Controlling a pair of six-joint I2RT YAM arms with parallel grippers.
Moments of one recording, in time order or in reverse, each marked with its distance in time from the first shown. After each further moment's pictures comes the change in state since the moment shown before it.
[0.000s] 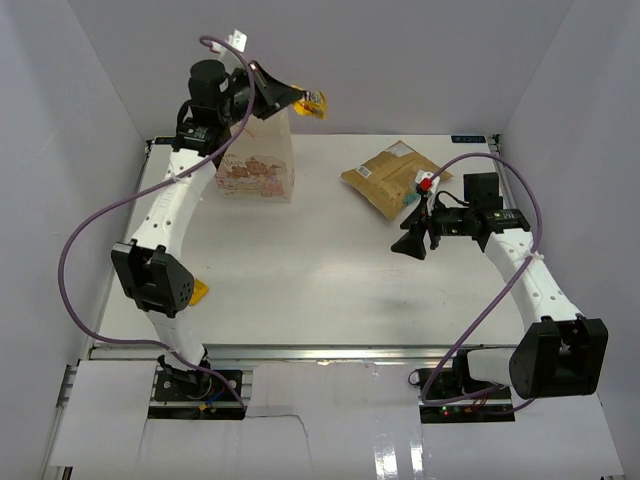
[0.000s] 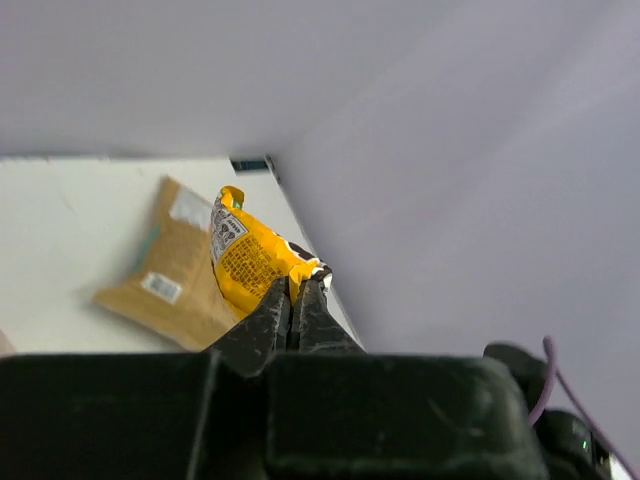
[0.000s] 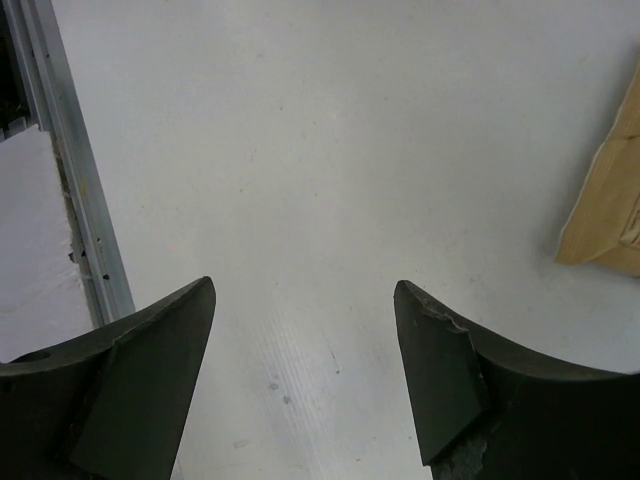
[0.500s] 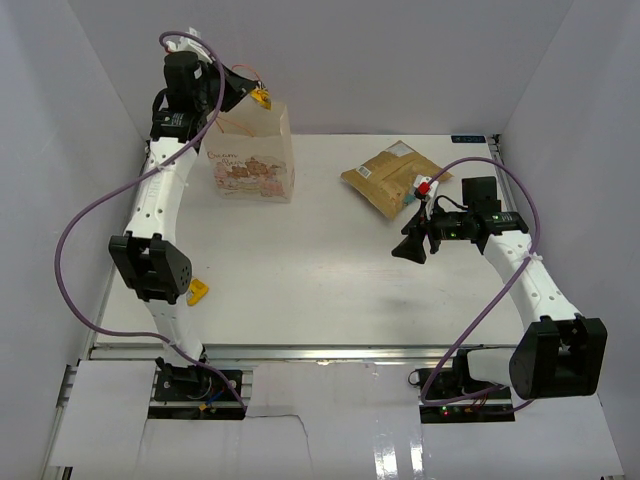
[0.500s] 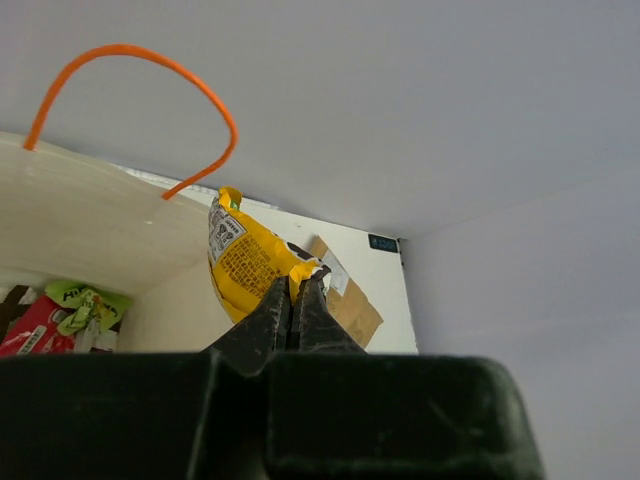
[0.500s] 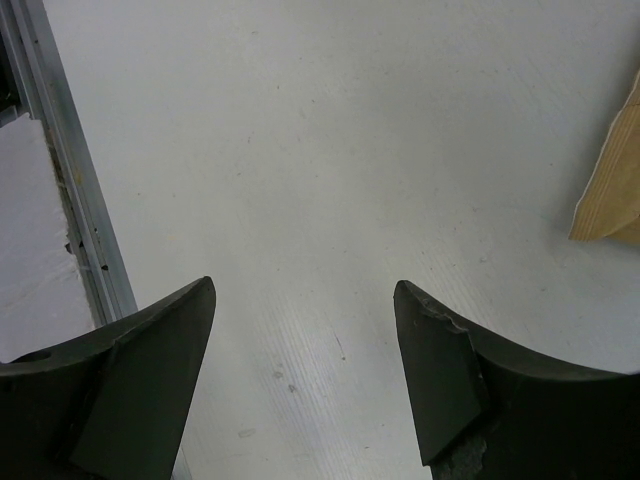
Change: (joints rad) left arm 0.151 0.089 0.210 -0.197 -0.280 0.027; right arm 0.000 -0.003 -0.050 -0.016 0.030 -0.006
